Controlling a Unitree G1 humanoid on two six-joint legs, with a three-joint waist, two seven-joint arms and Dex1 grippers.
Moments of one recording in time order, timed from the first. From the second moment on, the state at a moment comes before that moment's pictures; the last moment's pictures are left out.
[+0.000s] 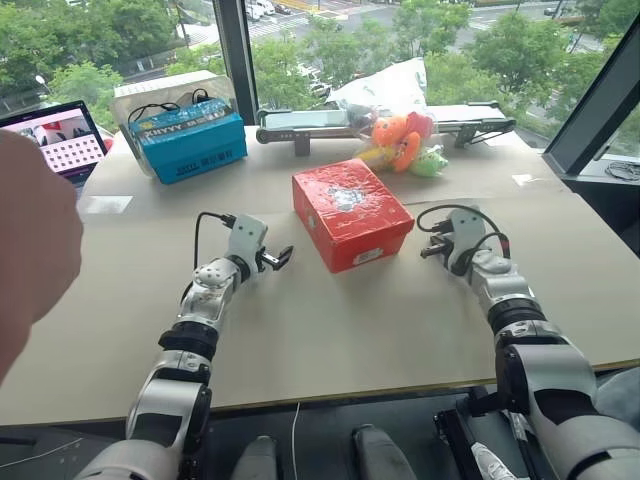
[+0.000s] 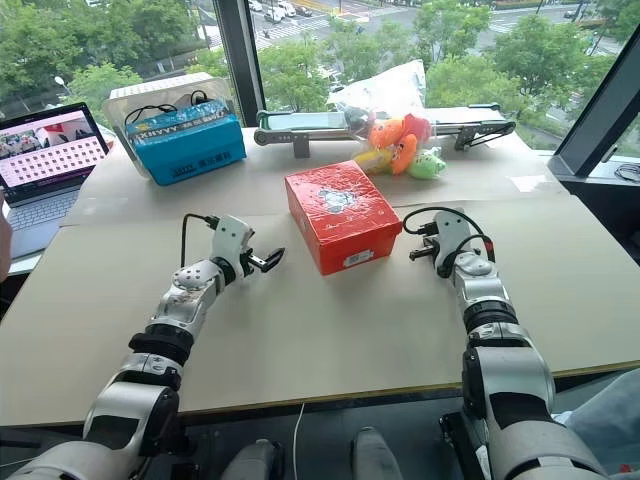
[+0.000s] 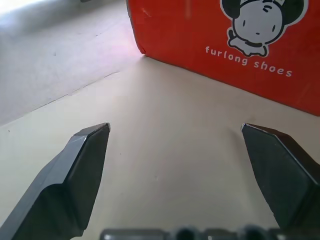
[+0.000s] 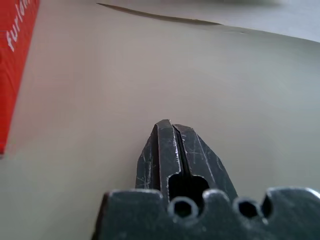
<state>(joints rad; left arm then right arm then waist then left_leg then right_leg) -0.74 0.26 0.02 0.71 -0.04 0.07 -0.48 -0.94 -0.44 -0.09 1.12 0.02 0.03 0.38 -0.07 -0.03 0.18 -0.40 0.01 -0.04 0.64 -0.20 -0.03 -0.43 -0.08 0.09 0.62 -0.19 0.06</state>
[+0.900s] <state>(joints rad) -0.71 0.13 -0.02 0.60 -0.04 0.20 -0.39 -1.03 -0.32 -0.09 1.16 0.02 -0.02 0.48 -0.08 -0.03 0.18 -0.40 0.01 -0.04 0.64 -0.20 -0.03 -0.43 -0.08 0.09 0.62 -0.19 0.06</state>
